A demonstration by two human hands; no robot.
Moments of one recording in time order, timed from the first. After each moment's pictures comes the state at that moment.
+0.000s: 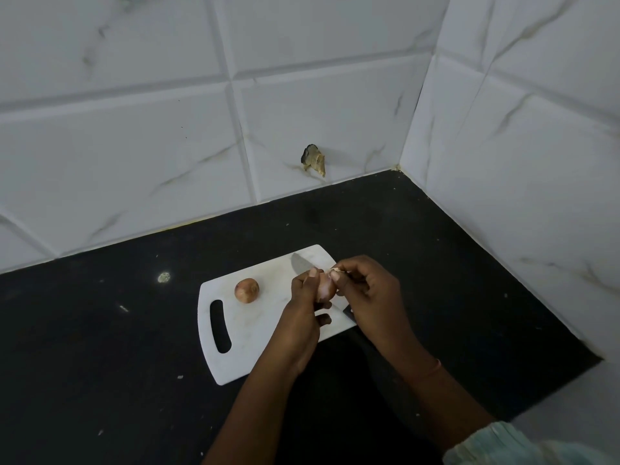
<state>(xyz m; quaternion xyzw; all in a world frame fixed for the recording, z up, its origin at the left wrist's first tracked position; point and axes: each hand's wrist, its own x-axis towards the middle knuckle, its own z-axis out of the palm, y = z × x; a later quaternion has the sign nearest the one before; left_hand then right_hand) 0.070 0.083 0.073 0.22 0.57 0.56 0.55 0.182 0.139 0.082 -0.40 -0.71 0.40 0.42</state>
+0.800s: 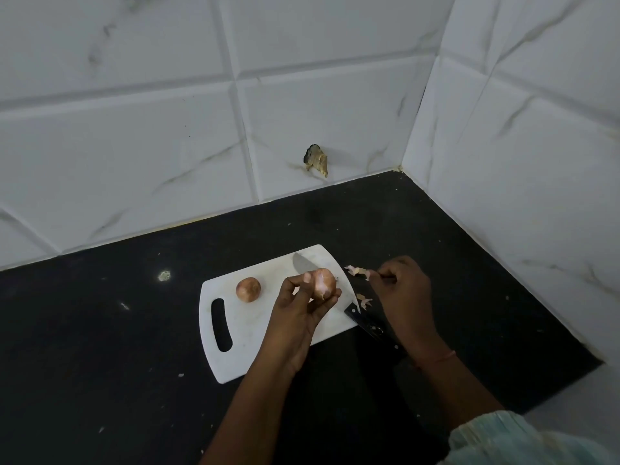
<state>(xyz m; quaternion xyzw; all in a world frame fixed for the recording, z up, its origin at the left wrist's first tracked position) 0.065 0.079 0.074 0.11 0.47 0.67 0.57 0.213 0.168 0.064 -0.55 -0.72 0.23 0.35</state>
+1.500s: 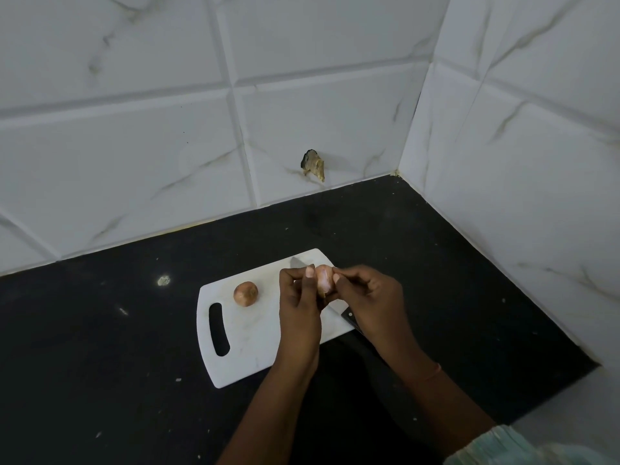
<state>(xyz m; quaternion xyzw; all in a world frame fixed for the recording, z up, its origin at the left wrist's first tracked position) 0.089 0.085 0.084 0.22 0.57 0.69 0.39 0.186 0.136 0.089 -0.42 -0.65 0.47 0.42</state>
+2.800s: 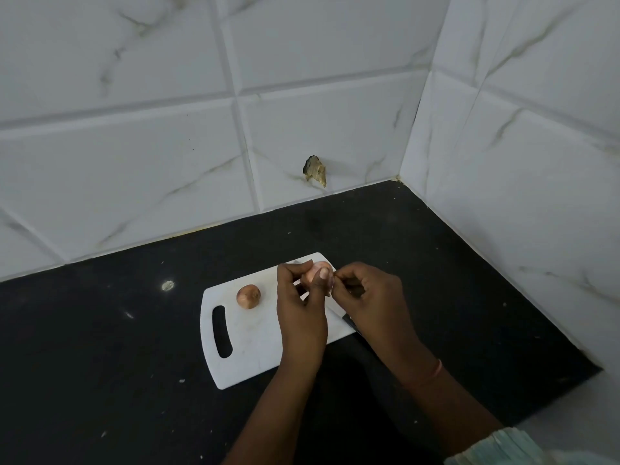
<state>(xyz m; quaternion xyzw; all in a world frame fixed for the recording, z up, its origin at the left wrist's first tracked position) 0.093 0.081 0.103 0.29 0.62 0.68 0.25 0.187 0.133 0.112 -0.39 -0.77 0.32 0.39</state>
